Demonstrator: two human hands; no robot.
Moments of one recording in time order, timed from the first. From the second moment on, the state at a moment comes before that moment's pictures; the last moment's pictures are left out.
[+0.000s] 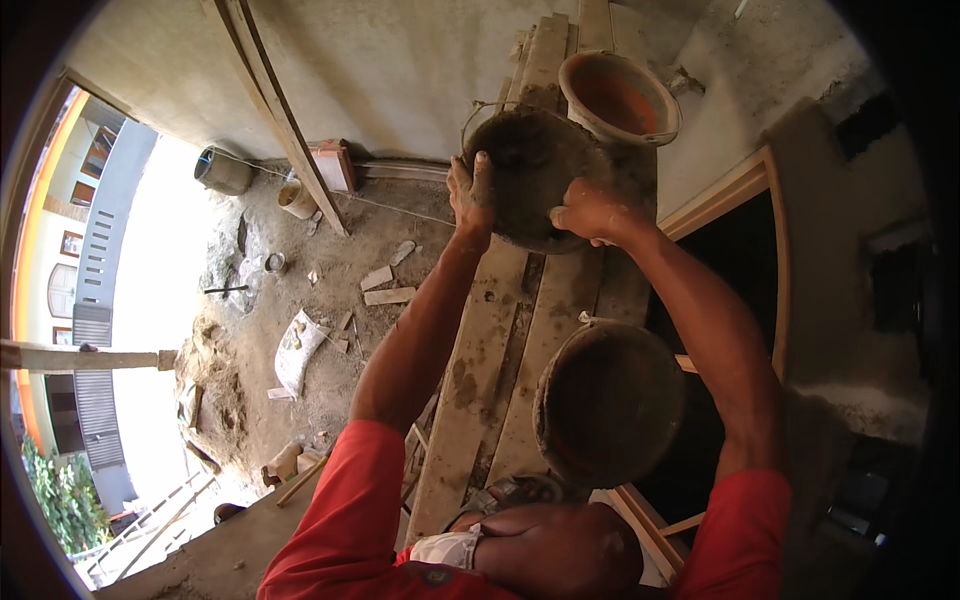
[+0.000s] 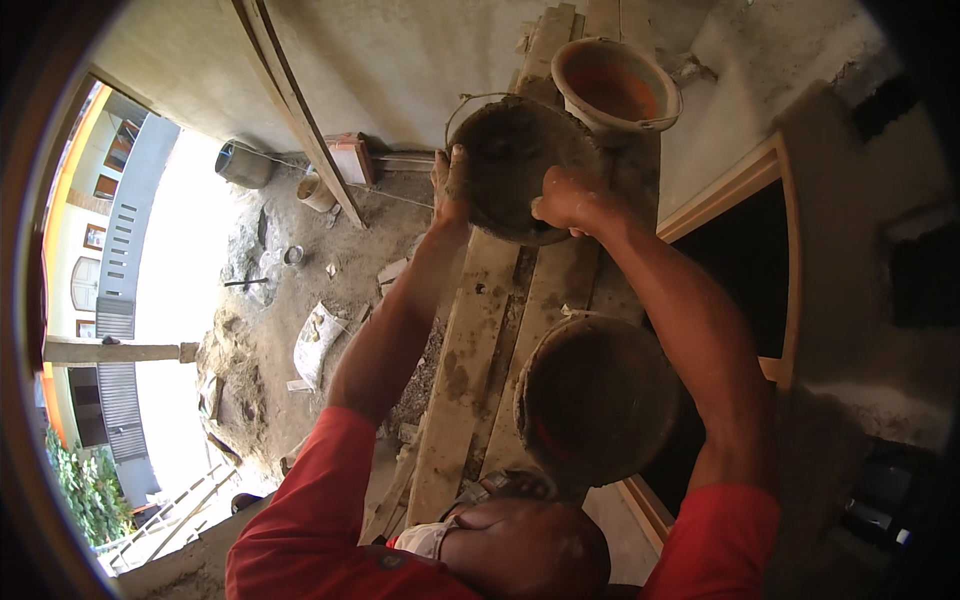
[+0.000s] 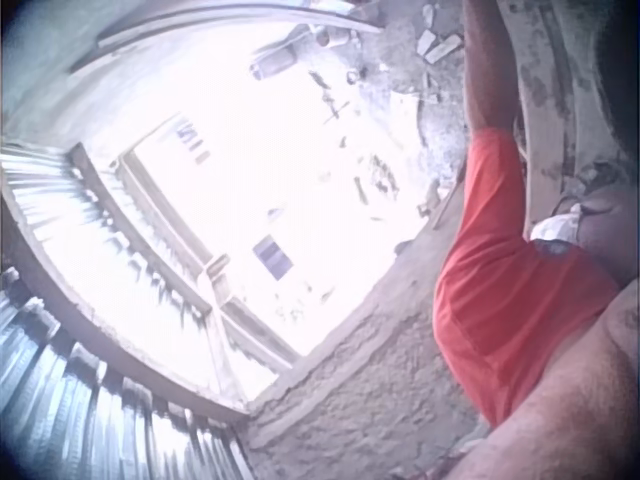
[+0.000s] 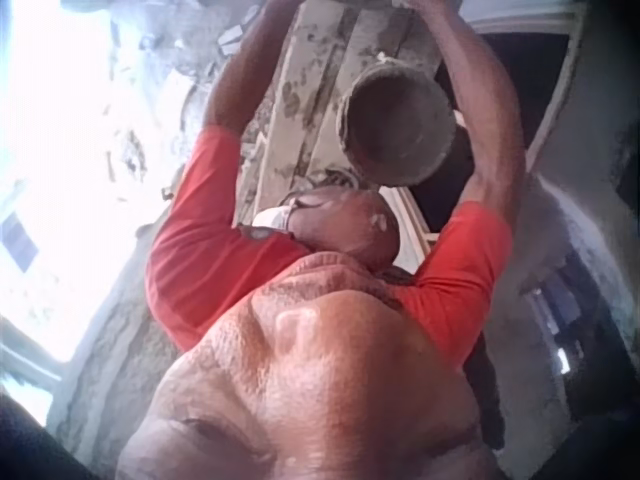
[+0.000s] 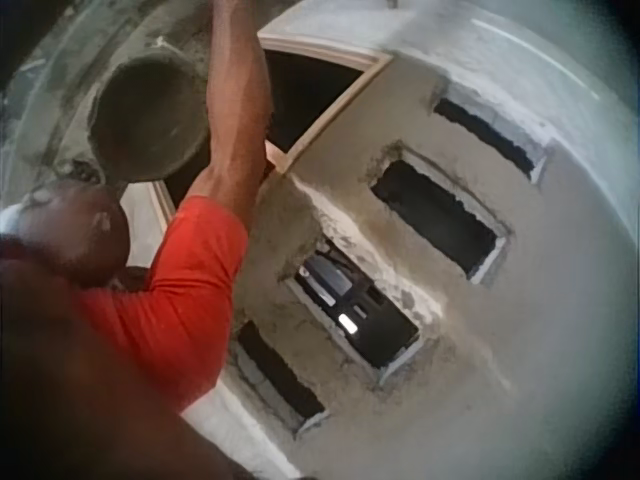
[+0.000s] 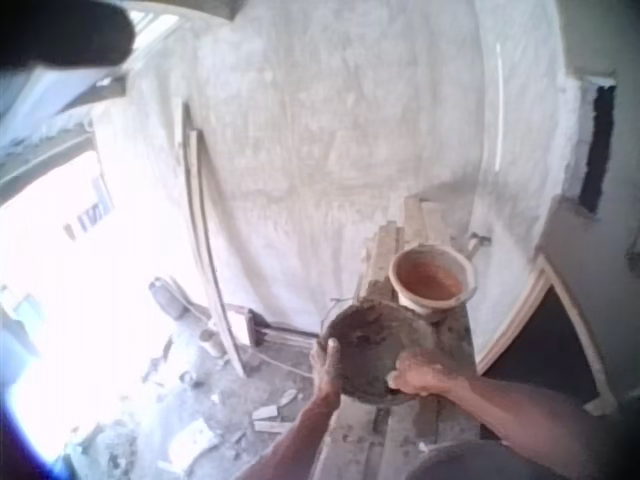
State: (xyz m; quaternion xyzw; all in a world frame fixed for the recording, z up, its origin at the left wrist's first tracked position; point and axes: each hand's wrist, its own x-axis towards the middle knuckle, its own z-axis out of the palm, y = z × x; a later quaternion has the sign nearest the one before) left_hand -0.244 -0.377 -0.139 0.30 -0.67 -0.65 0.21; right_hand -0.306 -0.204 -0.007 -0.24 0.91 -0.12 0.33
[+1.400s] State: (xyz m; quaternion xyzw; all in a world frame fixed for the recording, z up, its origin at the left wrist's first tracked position) left_hand -0.245 -0.380 -0.140 0.27 -0.64 -0.70 0.19; right_hand -0.320 -0.155 -0.040 -0.18 0.80 -0.40 0.41
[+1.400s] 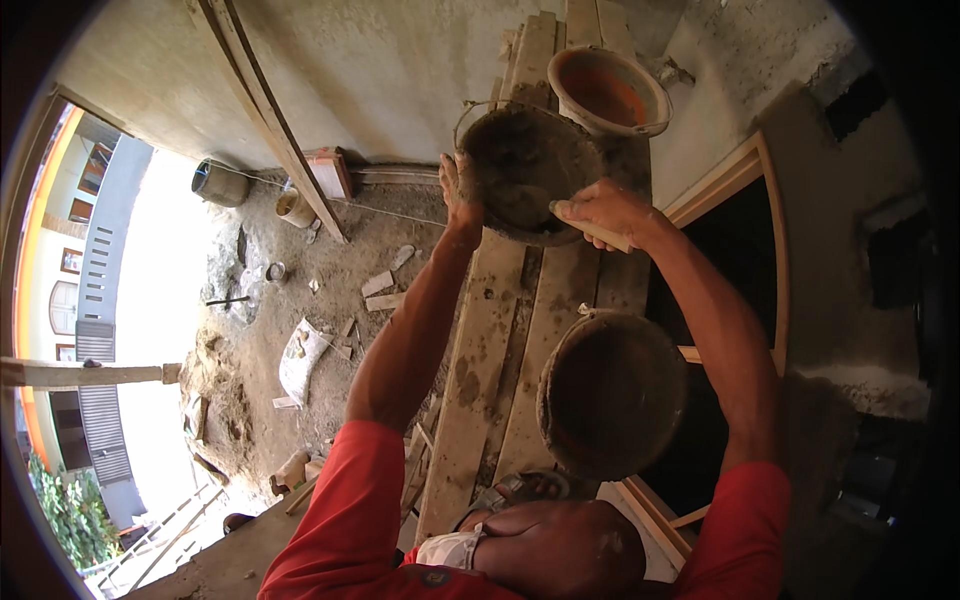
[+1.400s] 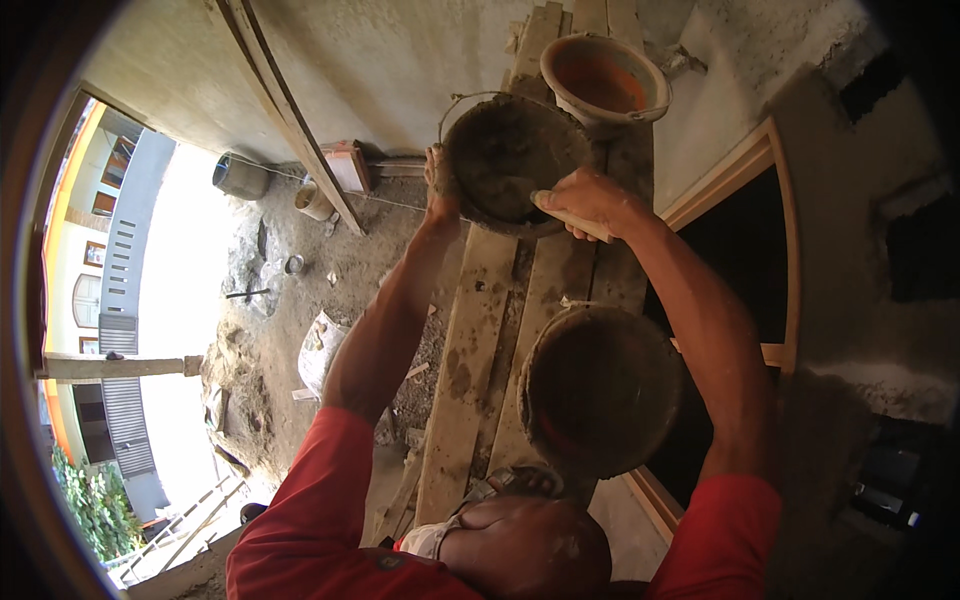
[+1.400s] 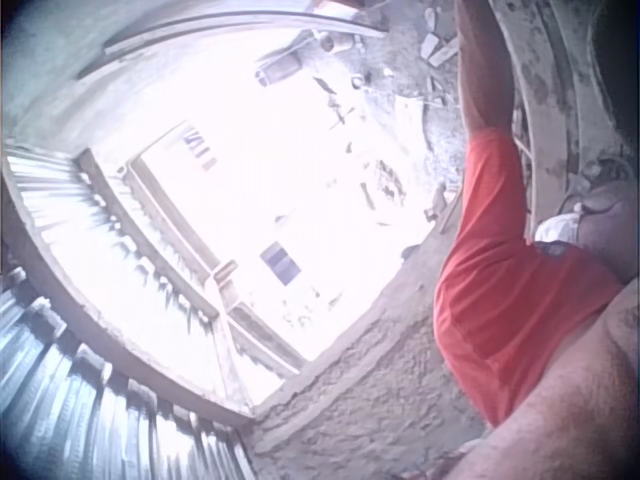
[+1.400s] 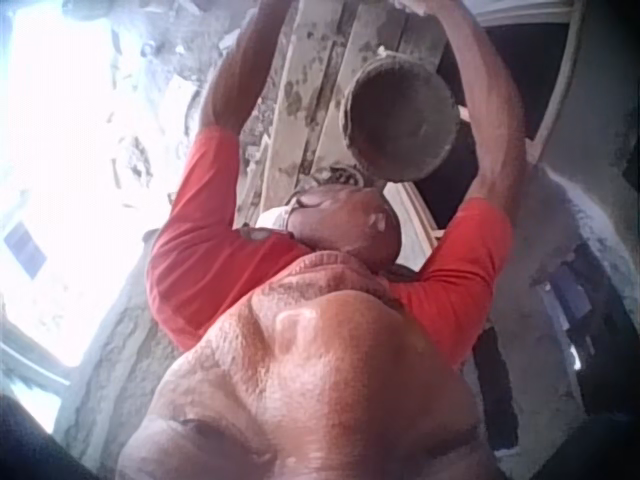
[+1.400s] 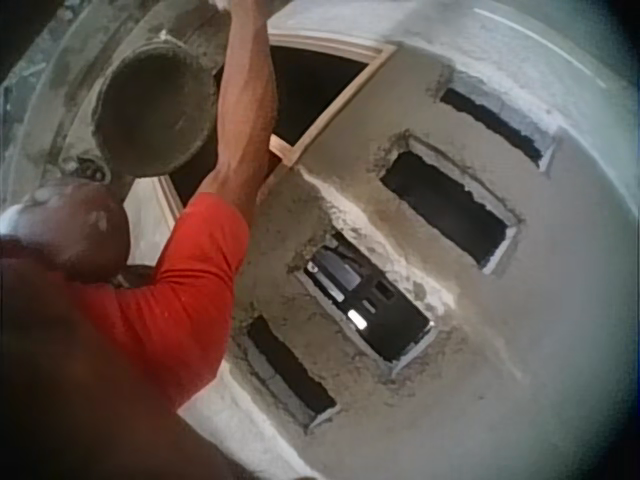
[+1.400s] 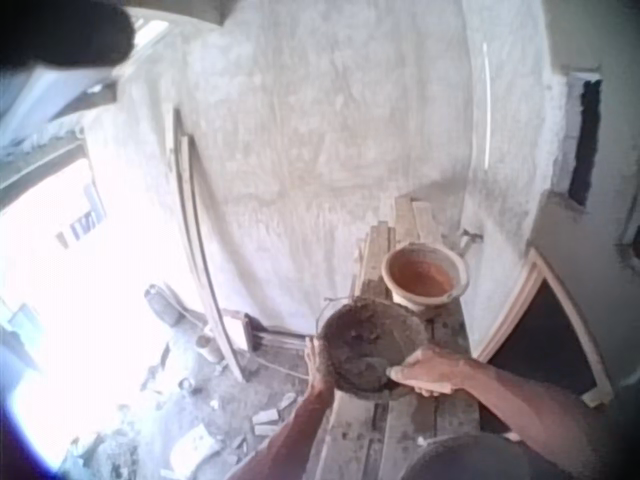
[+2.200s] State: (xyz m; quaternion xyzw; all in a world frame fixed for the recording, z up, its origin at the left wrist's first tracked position) left_hand -0.255 -0.401 -0.169 0.15 -0.59 -0.78 0.17; right_hand -0.285 -0.110 -0.007 -0.12 0.78 -0.48 0.37
